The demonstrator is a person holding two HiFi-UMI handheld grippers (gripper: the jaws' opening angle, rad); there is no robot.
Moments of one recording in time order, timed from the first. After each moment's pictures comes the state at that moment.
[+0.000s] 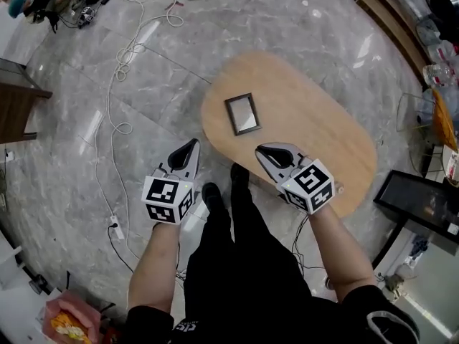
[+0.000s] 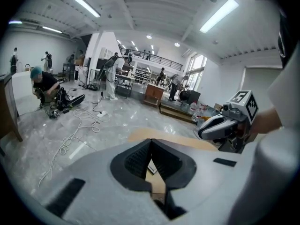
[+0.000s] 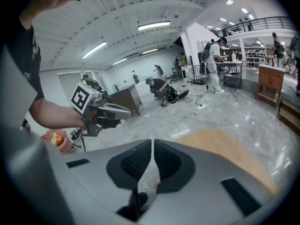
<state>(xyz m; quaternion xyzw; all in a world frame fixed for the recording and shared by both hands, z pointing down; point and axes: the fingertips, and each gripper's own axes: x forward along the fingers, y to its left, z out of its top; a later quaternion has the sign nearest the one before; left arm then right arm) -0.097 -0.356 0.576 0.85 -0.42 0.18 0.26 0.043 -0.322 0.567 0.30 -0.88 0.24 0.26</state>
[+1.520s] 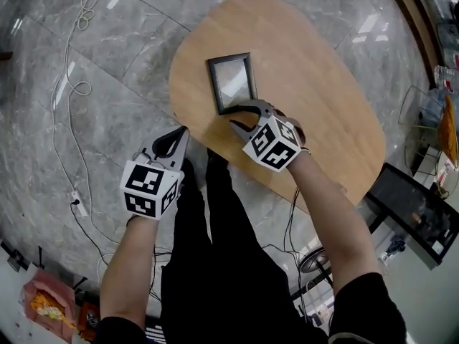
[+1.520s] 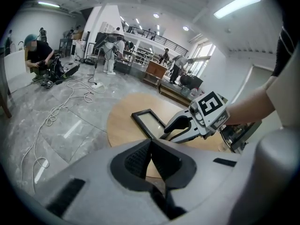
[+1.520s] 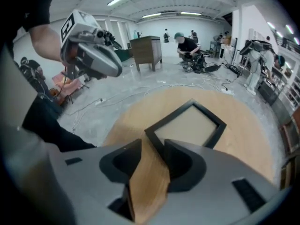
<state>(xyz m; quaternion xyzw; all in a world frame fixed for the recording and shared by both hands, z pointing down) -0.048 -0.340 0.797 0.83 -0.37 0.24 0.35 0.061 -0.352 0.866 0.12 -0.85 0.12 0.50</state>
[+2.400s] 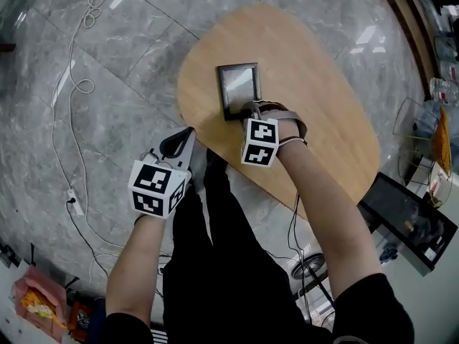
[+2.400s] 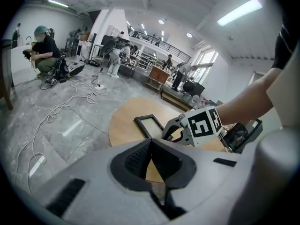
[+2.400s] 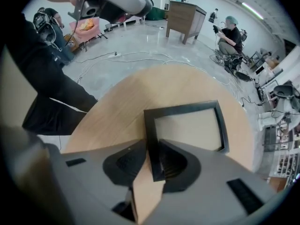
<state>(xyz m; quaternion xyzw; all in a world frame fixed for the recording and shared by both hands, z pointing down) -0.051 -0.344 0.787 0.82 -0.39 0.21 0.36 0.074 -0.352 0.903 -0.03 -0.75 -0.05 0.66</state>
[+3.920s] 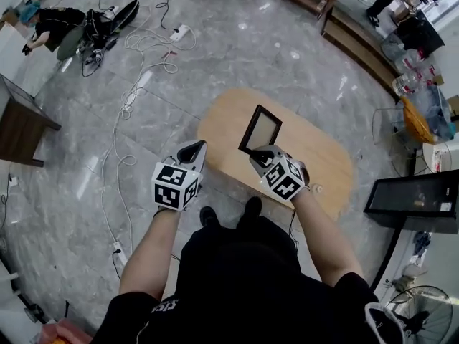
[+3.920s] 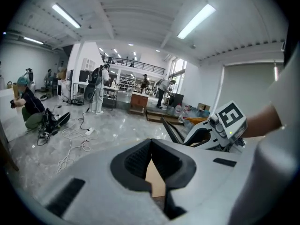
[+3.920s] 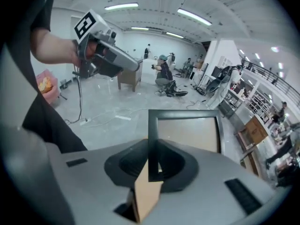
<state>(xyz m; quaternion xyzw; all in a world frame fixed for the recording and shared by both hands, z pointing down) -0.080 -0.311 0.435 0.90 -0.35 0.17 0.19 0.050 -0.268 0.502 0.30 -0.83 0.05 0.46</state>
